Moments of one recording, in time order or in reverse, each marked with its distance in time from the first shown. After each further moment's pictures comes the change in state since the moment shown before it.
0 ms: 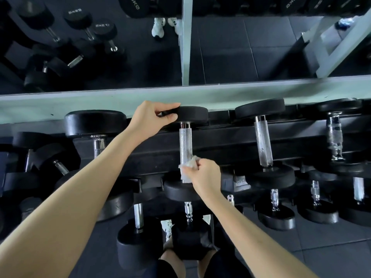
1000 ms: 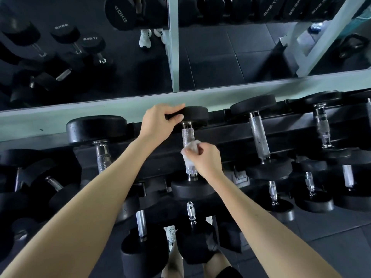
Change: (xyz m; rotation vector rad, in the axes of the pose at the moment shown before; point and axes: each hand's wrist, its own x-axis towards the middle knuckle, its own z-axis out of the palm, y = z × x) left_hand -0.008 0.009 0.014 0.062 0.075 0.107; right_hand 0.021 -0.018 -0.009 0.215 0.041 -0.069
